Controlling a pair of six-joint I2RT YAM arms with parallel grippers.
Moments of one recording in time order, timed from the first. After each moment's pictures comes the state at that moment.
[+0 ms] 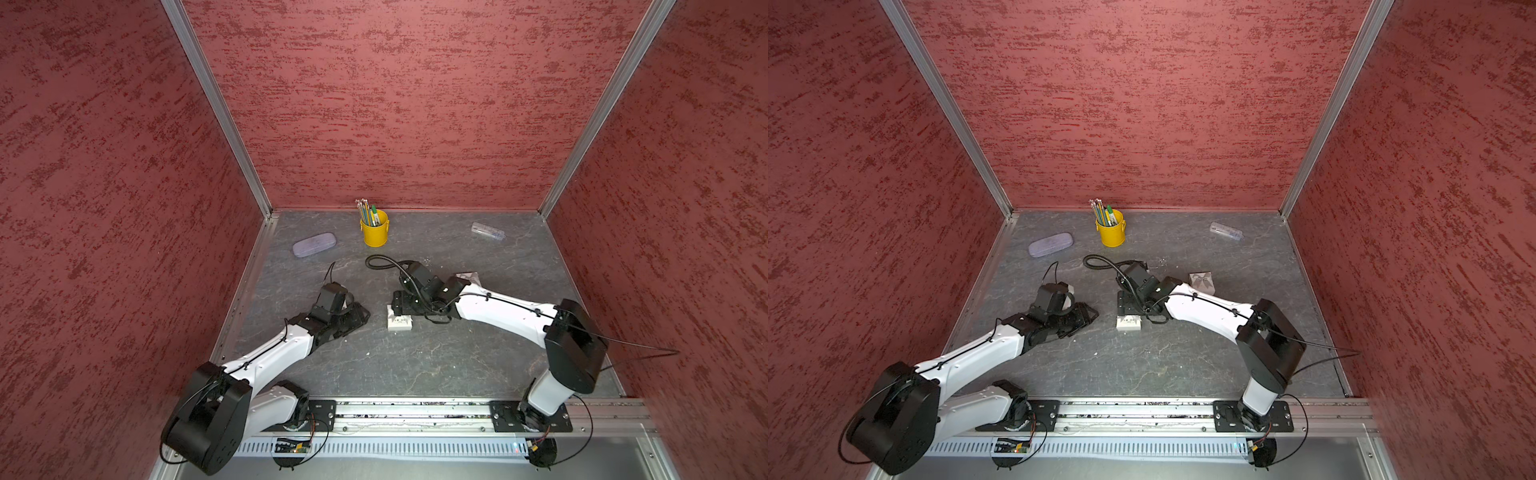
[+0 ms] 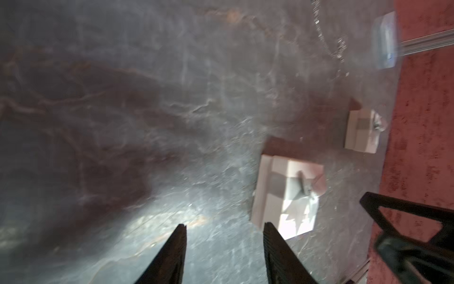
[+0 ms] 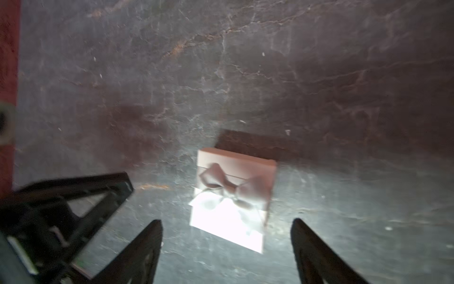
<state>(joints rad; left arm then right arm) -0.43 1.14 0.46 -0.22 0.23 -0.88 0.89 1.71 1.23 -0.53 0.04 0.80</state>
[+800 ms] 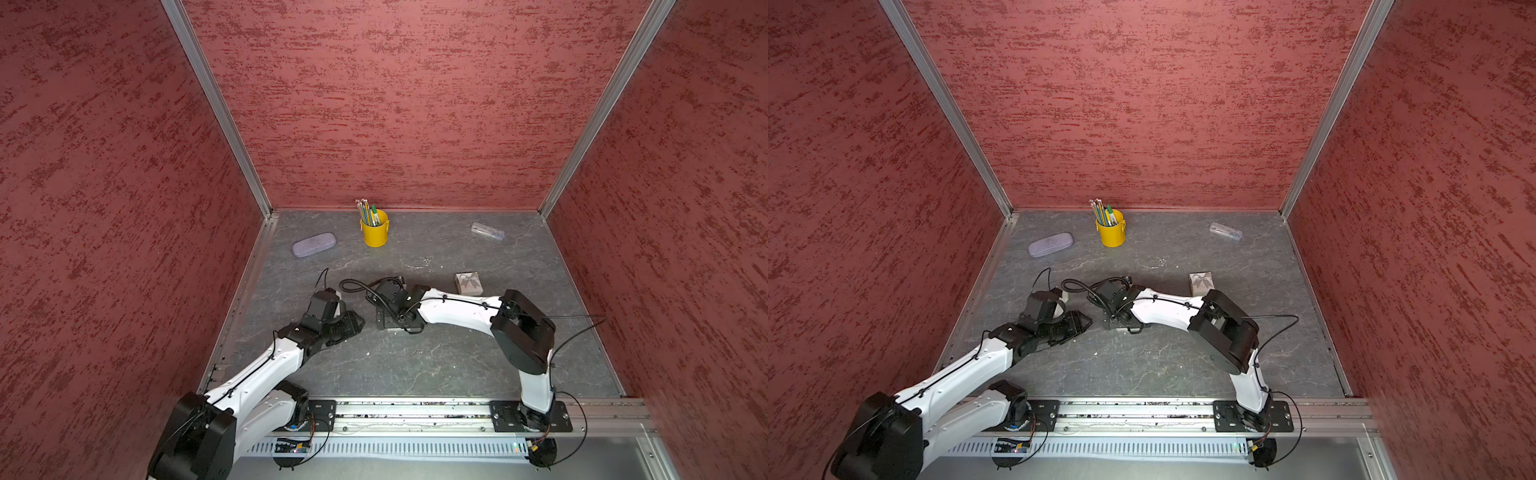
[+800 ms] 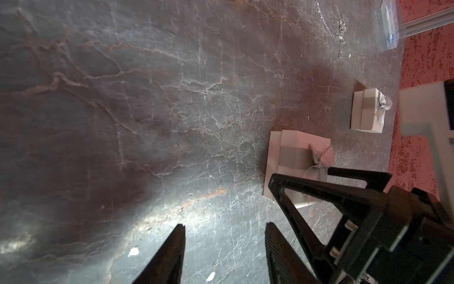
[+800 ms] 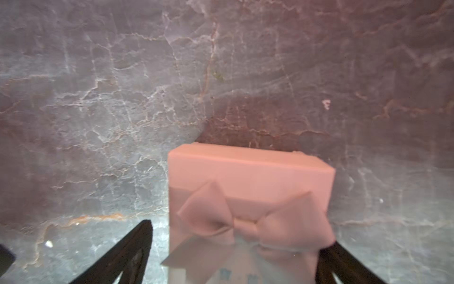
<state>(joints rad) -0.40 0.99 0.41 -0.30 0.25 -0.80 0.99 1.98 1.38 -0.66 0.16 0.90</state>
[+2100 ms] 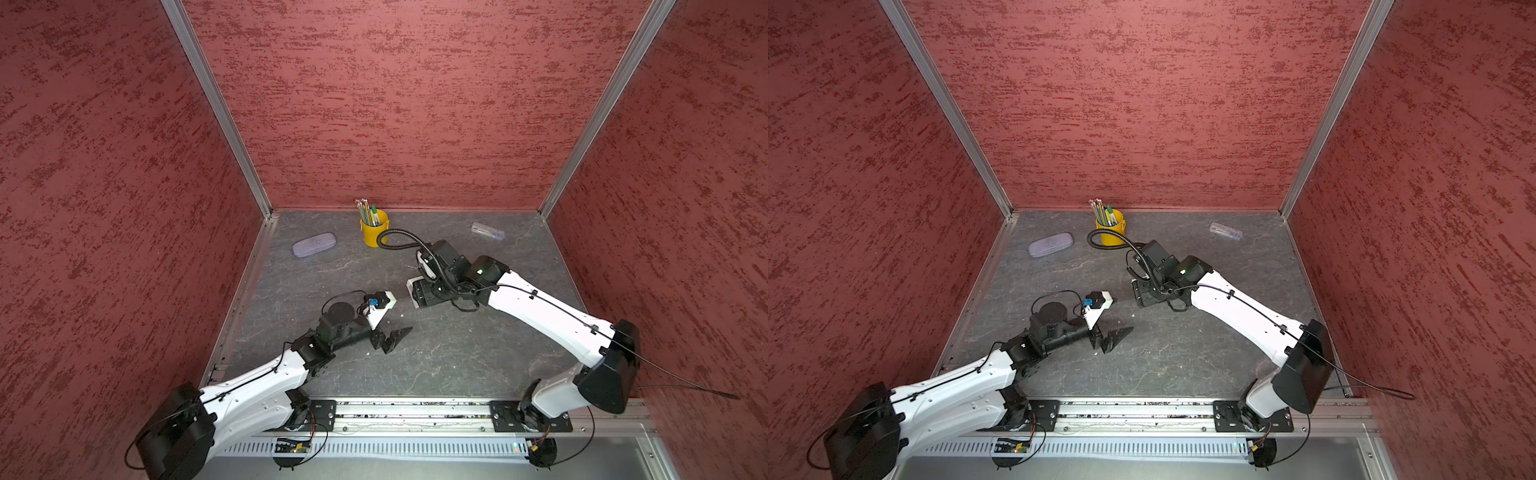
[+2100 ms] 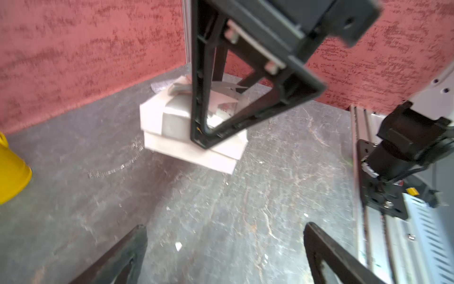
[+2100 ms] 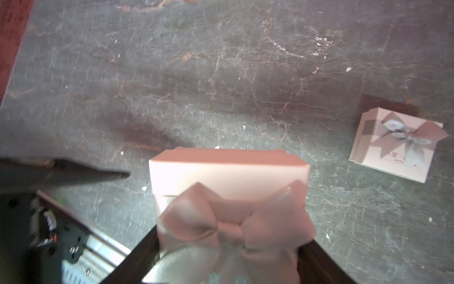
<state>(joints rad) -0.77 1.00 0.36 0.39 0.26 0.03 0.80 1.51 1.43 -0.96 0.03 0.45</state>
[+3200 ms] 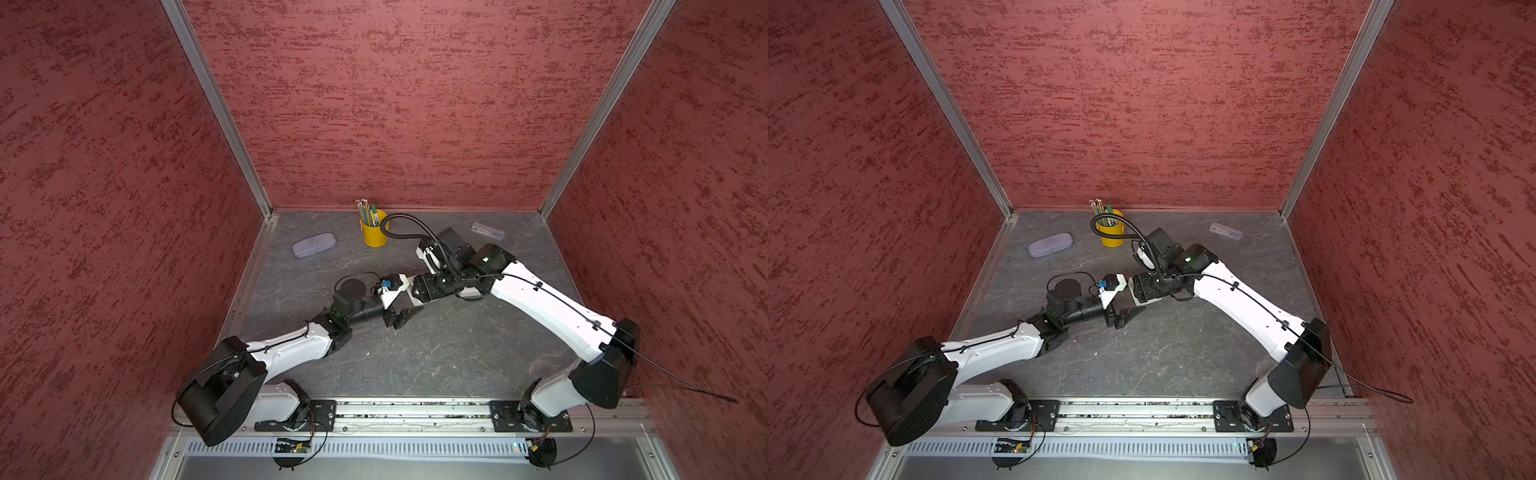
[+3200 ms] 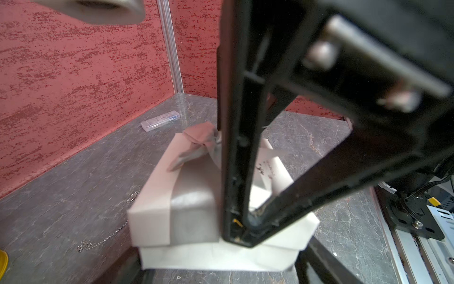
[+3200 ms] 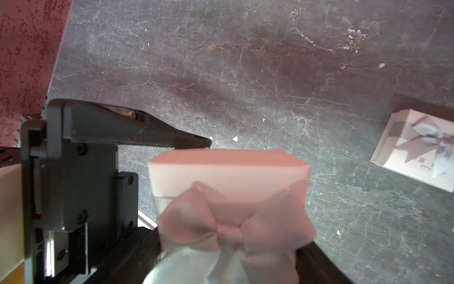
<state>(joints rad) -0.68 1.29 0.51 0.61 0.47 0.10 0.75 1.54 1.52 -1.03 -0.13 0.39</state>
